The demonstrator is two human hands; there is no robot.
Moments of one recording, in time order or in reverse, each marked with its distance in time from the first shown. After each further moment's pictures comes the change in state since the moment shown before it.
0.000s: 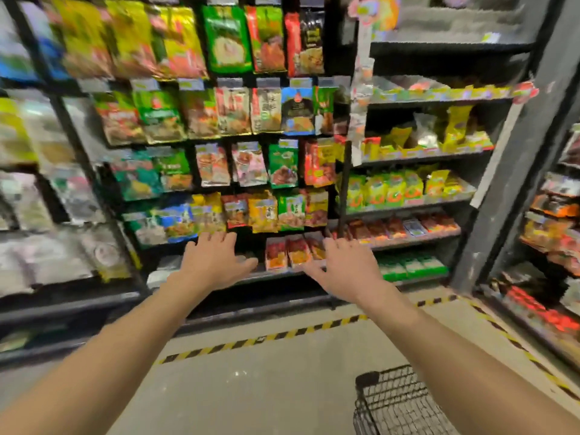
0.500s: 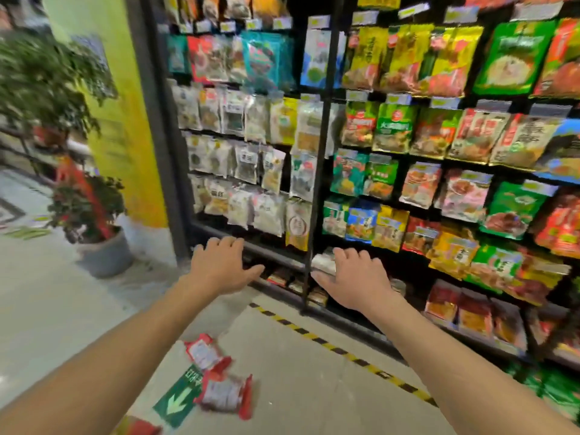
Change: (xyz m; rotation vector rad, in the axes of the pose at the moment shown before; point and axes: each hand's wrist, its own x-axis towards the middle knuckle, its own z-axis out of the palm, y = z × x) left_hand -0.202 -0.303 0.018 -0.036 -0.001 -0.688; right_hand 0.010 -0.347 -0.020 0.033 0.045 -0.647
